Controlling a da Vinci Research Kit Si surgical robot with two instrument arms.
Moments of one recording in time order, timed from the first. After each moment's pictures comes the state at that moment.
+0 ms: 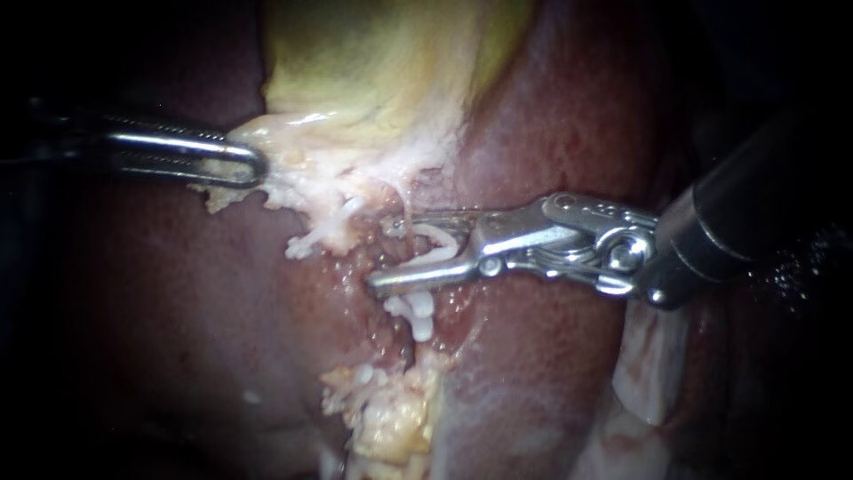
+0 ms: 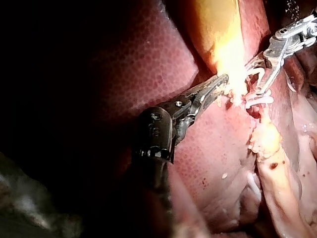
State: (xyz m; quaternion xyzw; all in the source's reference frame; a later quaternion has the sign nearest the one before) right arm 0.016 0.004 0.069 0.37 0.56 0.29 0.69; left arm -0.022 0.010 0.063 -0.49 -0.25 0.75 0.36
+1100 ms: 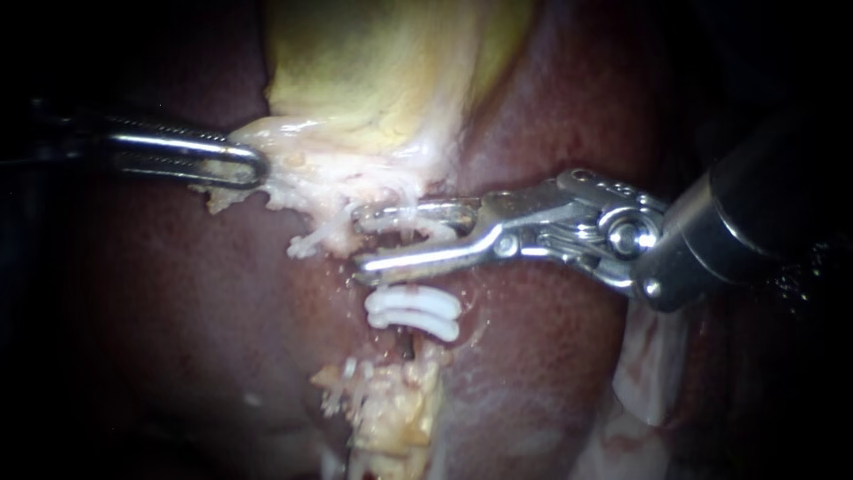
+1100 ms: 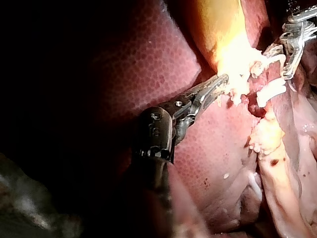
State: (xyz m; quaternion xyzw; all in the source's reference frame) right arm 0.016 0.007 0.063 0.45 0.60 0.29 0.60; left arm -0.022 0.010 0.064 -0.49 -0.25 0.75 0.36
